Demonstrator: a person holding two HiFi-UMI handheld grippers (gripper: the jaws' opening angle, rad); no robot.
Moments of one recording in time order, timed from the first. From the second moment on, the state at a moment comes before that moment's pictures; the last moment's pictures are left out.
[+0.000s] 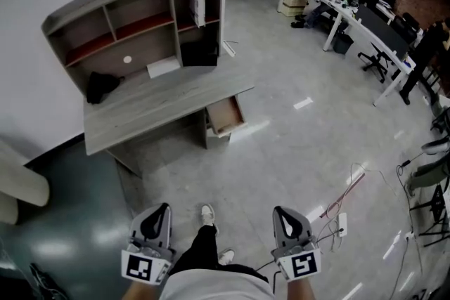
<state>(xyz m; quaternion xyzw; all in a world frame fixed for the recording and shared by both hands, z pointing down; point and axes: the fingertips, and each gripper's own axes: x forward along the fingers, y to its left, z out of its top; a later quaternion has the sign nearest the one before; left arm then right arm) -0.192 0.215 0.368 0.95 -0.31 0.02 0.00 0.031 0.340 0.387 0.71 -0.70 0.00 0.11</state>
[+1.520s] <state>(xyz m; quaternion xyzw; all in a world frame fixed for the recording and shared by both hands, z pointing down) 0.028 -0.081 0.373 0.96 -0.29 0.01 0.02 0.220 0.016 0.393 0.66 -0.72 -0.02 0.22</state>
